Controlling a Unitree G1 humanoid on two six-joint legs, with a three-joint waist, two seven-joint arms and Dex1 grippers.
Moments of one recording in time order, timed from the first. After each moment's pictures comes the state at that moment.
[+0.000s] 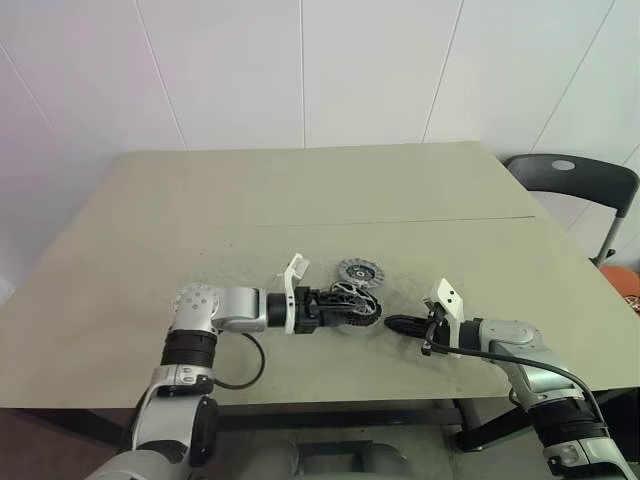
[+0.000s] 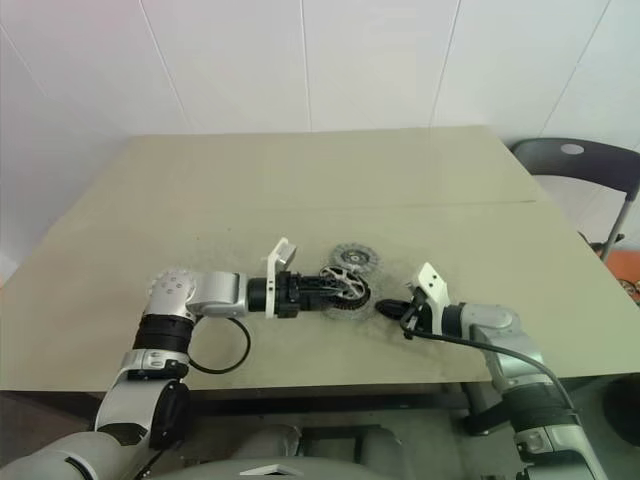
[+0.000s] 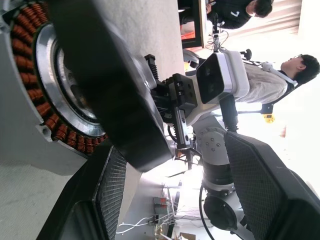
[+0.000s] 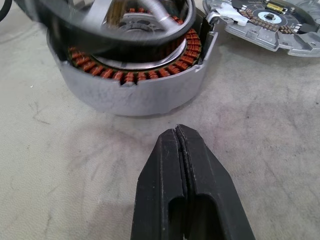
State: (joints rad) left arm -0.57 0.14 0.17 0.39 -1.43 1.50 -0.01; right arm -0.18 -0.59 0.07 0.18 0.30 0.32 1.06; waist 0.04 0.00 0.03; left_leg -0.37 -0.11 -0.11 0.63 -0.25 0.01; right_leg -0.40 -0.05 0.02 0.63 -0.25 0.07
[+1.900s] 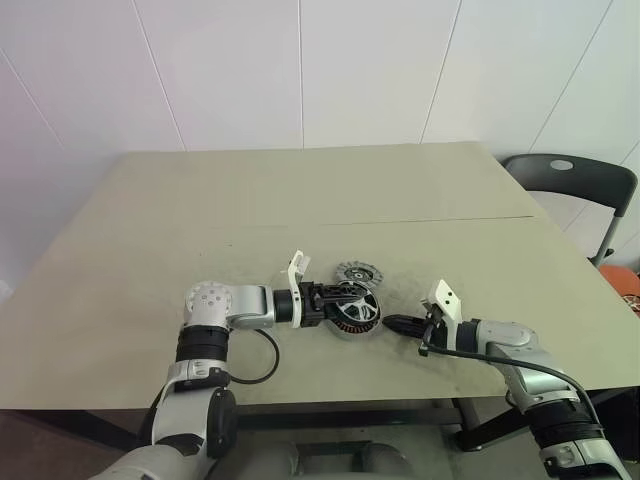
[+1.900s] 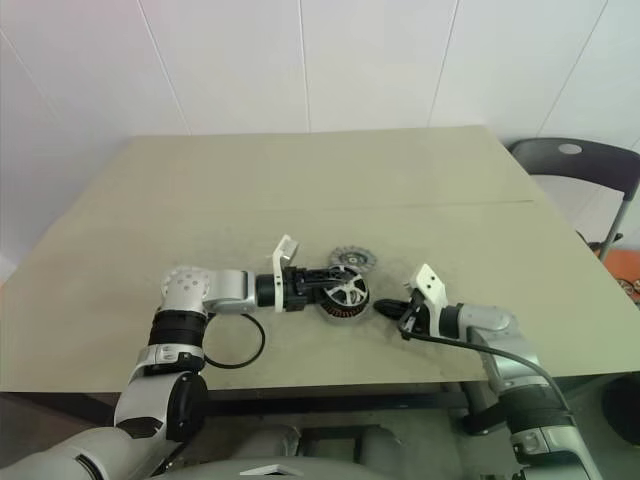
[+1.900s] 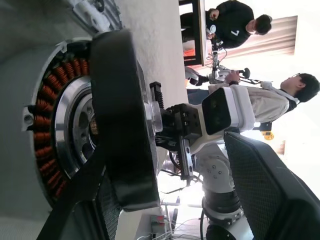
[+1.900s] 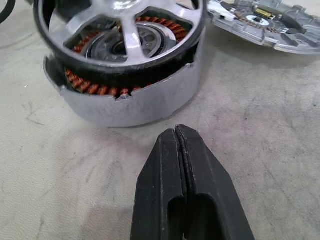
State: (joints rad) left arm -0.61 0.04 0.29 0.44 -1.09 1.49 -0.19; right arm -0.17 -0.57 0.07 0.20 0.28 0.28 1.05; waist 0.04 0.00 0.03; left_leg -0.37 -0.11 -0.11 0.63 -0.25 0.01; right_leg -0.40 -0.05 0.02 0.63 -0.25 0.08
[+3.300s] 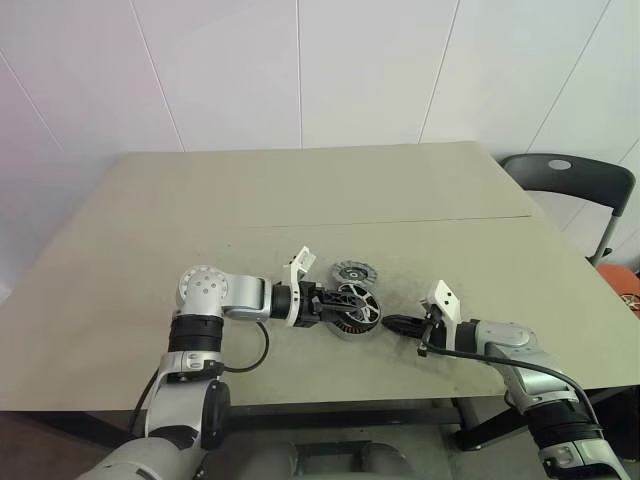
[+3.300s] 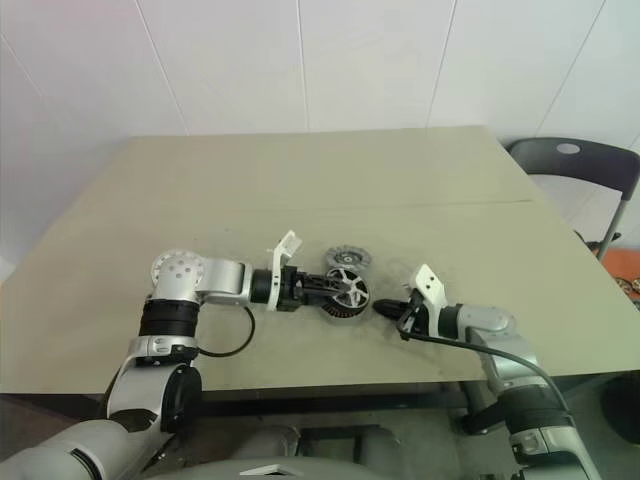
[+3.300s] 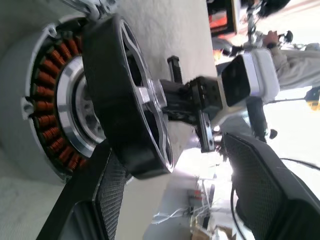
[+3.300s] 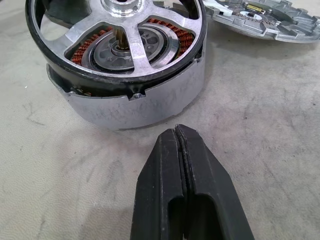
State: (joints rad) left arm -0.68 0.15 0.16 0.35 -1.16 1.61 -0.11; right arm -0.17 -0.56 0.07 0.20 0.28 0.28 1.04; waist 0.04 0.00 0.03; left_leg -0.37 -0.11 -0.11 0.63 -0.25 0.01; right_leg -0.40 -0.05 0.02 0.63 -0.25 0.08
